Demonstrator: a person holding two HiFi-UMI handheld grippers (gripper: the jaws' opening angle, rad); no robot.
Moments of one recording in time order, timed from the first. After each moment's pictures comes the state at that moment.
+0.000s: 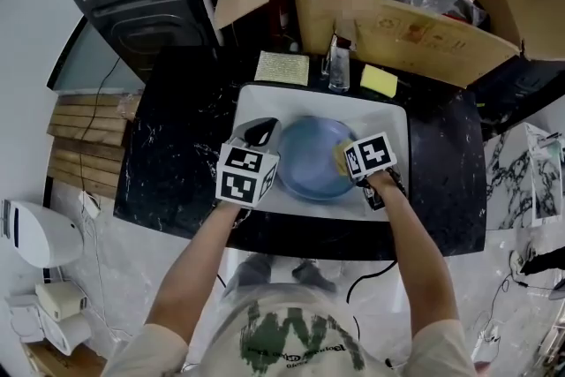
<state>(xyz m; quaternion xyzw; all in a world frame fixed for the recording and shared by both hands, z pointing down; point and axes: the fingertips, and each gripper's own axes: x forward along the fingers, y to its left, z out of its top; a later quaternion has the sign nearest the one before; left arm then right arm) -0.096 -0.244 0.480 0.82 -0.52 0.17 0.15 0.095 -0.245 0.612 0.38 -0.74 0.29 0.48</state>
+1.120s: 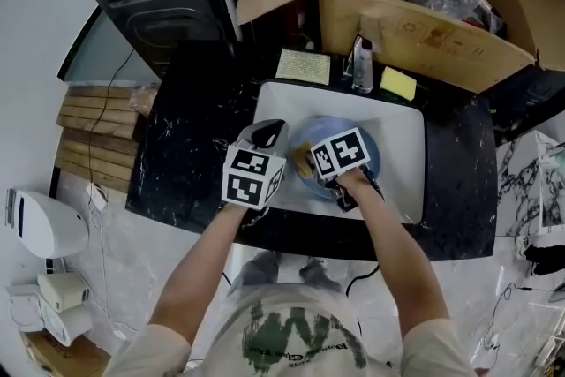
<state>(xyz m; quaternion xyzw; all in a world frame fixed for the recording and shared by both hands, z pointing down) -0.124 -0.230 0.482 0.81 -0.53 0.16 0.16 -0.058 -0.208 0.606 0.26 -0.81 0.34 0.41</state>
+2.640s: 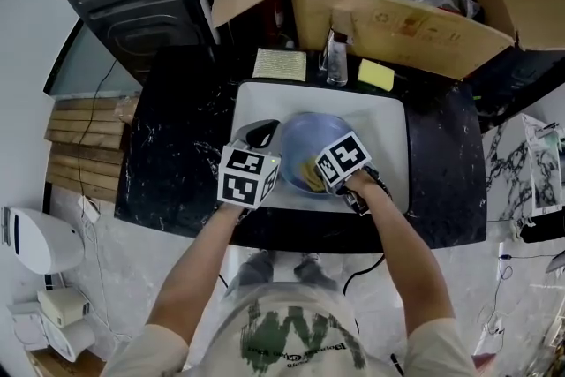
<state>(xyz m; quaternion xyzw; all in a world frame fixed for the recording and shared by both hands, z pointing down) -0.089 -0.231 0.484 0.83 -0.51 0.17 0.16 0.018 -0.179 0.627 0.23 -0.76 0.32 0.51</state>
